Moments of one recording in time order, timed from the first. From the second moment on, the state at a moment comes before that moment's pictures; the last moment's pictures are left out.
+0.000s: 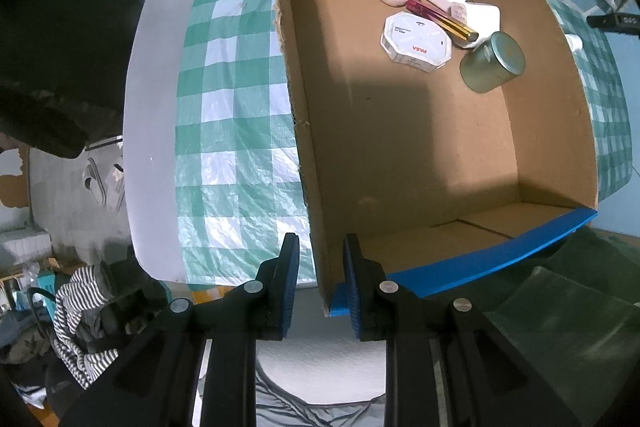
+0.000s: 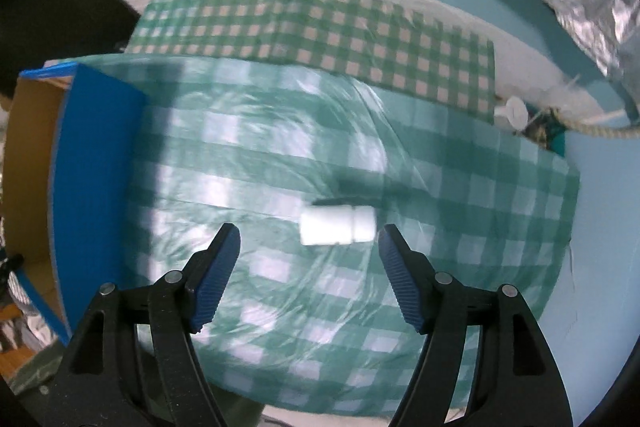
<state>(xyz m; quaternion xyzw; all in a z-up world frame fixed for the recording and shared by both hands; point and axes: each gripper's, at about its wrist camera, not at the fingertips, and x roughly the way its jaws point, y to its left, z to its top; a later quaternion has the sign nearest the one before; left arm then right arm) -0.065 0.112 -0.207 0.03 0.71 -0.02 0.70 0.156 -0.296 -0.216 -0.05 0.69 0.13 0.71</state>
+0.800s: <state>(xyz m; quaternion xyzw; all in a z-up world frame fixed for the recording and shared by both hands) -0.068 0.104 -0.209 0.03 0.71 0.00 0.70 0.158 -0.305 -0.294 -0.07 0.70 0.13 0.70</state>
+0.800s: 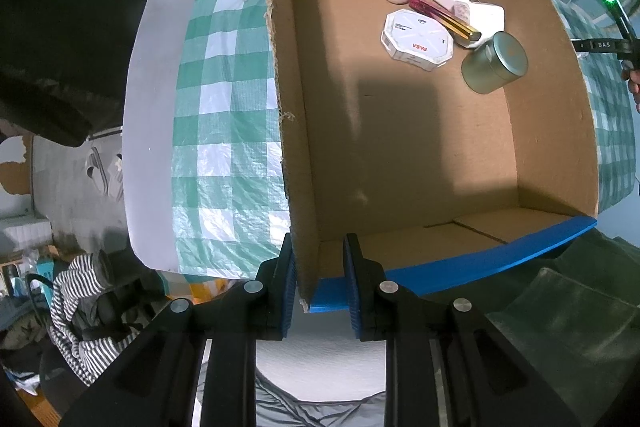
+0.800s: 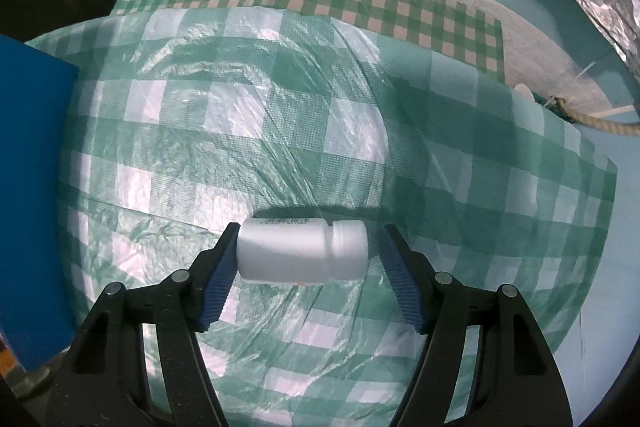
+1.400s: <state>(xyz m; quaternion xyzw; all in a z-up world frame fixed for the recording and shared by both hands) -0.064 0.105 -0.208 0.02 0.71 0.00 0.70 0.148 -0.275 -0.263 -0.10 0.71 0.15 0.68</state>
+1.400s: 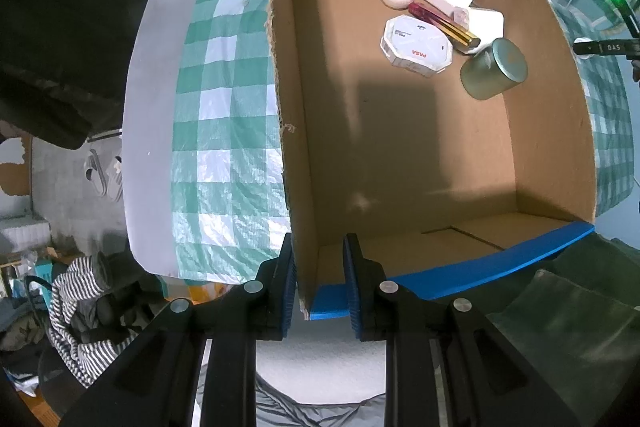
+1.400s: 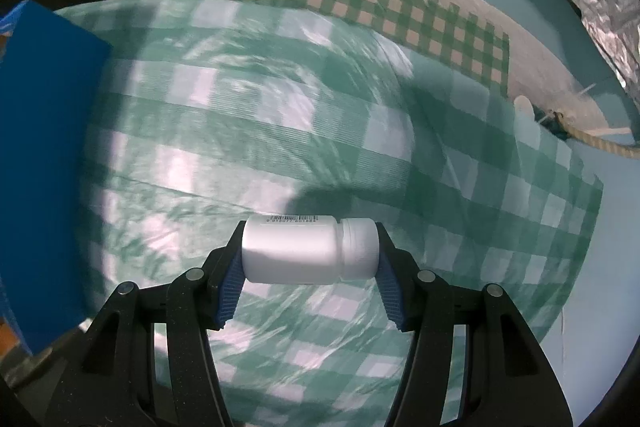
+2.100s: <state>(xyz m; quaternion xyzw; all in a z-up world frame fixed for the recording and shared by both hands) -0.063 0.108 -0.208 0.03 0.71 -0.02 0.70 0.132 -0.174 -0.167 -0.15 0.67 0.24 0.69</state>
